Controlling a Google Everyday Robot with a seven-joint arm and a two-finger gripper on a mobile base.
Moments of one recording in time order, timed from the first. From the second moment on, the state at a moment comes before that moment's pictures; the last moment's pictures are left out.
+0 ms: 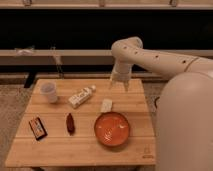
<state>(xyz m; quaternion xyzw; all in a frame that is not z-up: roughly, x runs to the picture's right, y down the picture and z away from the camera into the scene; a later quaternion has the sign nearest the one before) 0.051 -0.014 0.791 -0.25 0.21 0.71 0.63</state>
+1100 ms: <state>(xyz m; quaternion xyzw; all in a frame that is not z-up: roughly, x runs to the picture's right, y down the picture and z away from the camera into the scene) -0.219 -0.013 0.769 -0.29 0.14 0.53 0.78</state>
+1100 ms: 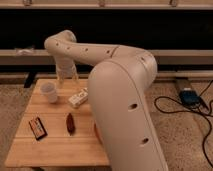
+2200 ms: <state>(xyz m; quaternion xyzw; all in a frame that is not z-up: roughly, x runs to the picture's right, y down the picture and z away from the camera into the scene) -0.207 0.149 0.600 -0.33 0.17 0.53 0.76</state>
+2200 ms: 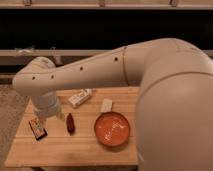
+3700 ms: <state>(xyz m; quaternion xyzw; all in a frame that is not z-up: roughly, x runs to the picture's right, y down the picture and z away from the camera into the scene) 0.169 0.142 0.664 -0.25 0.25 0.76 0.55</state>
